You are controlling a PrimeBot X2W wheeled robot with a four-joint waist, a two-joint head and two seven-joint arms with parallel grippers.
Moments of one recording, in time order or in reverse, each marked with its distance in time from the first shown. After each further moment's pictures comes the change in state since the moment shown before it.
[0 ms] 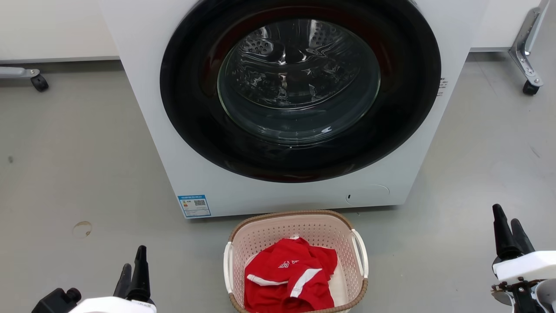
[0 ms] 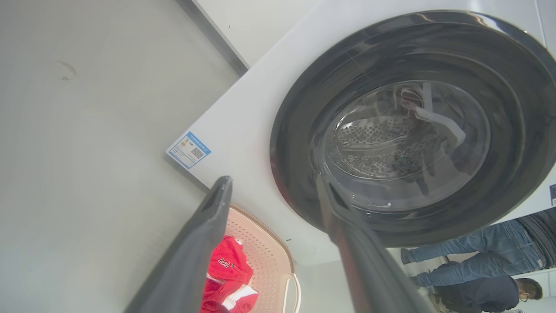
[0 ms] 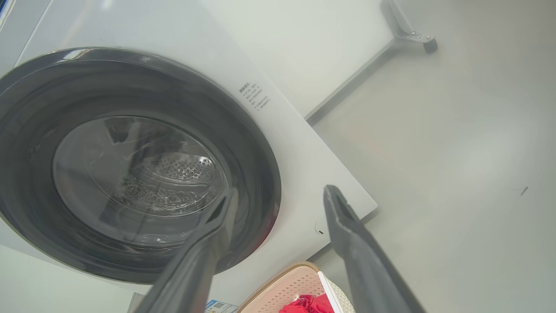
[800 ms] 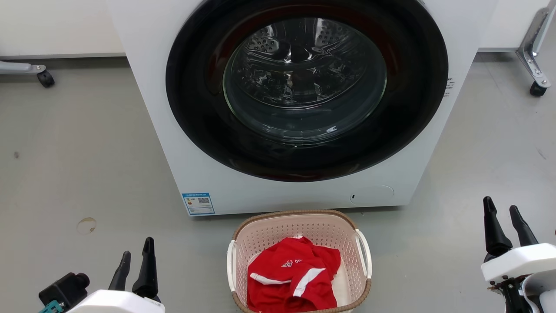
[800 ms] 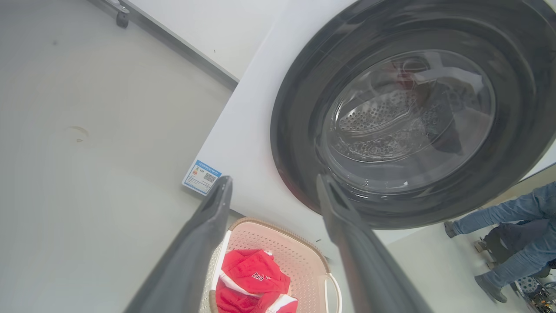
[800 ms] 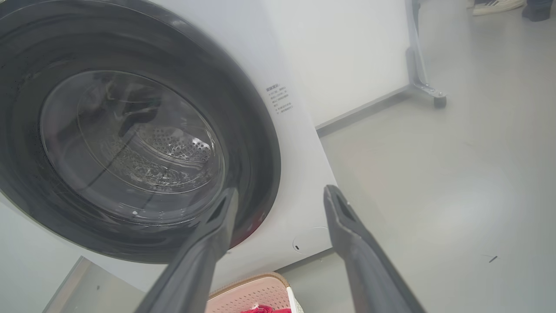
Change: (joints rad) left arm 0.006 0.038 -0.054 -0.073 0.221 0.026 -0.012; right arm -0.024 -0.006 0.030 -0.002 -0.288 0.000 -0.074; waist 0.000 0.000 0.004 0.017
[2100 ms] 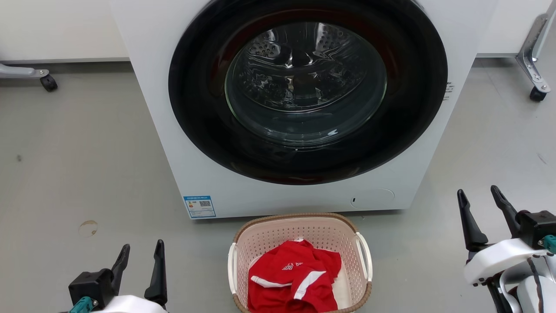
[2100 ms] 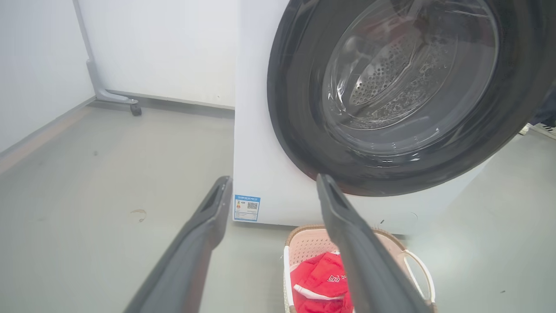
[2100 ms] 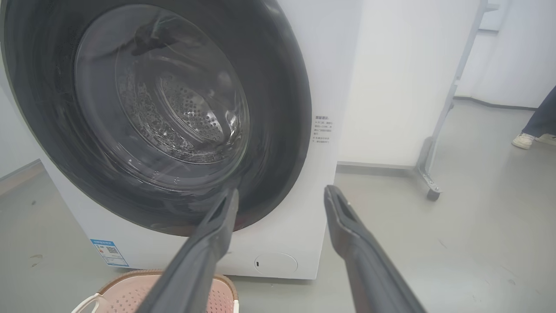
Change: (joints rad) left arm 0.036 0.079 -0.106 -0.090 0.375 0.083 -0.027; right arm -0.047 -0.023 0.079 0.023 -0.425 0.001 -0.107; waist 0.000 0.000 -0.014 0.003
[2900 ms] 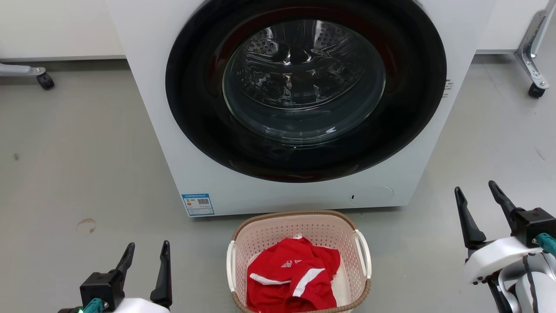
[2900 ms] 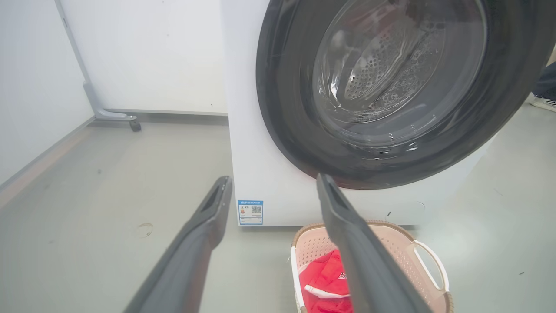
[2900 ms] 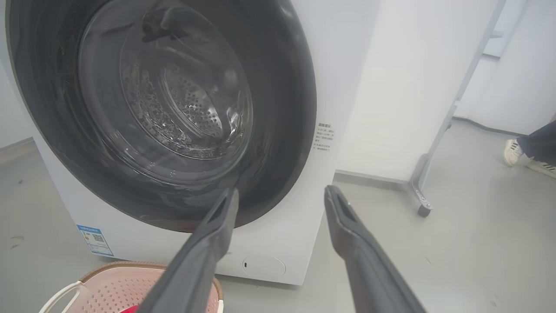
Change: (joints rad) left arm 0.001 0.020 -0.037 -0.006 0.078 0.019 -0.022; right arm -0.016 -0.010 0.013 0.007 -0.100 0.000 -0.026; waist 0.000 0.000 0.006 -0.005
